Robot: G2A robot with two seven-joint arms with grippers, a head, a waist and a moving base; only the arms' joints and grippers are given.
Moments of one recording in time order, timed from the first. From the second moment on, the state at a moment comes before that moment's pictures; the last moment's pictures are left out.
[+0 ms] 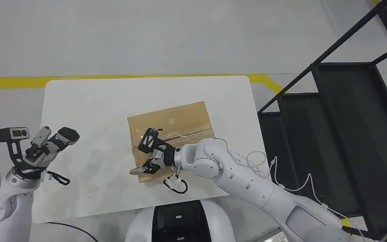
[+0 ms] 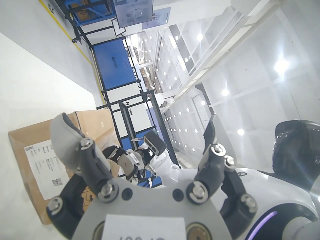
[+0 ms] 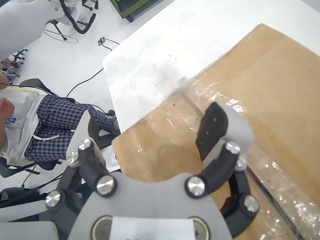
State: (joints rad) left arm 1.63 -0.97 -1.79 -1.56 -0.72 -0.57 -0.91; right arm -0.98 -1.30 0.64 -1.53 -0.76 -0.36 0.49
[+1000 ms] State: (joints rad) left arm 1.61 -0.98 -1.79 -1.57 -0.69 -0.53 -0.92; right arm -0.94 -1.35 0.65 -1.42 -0.67 -0.38 0.46
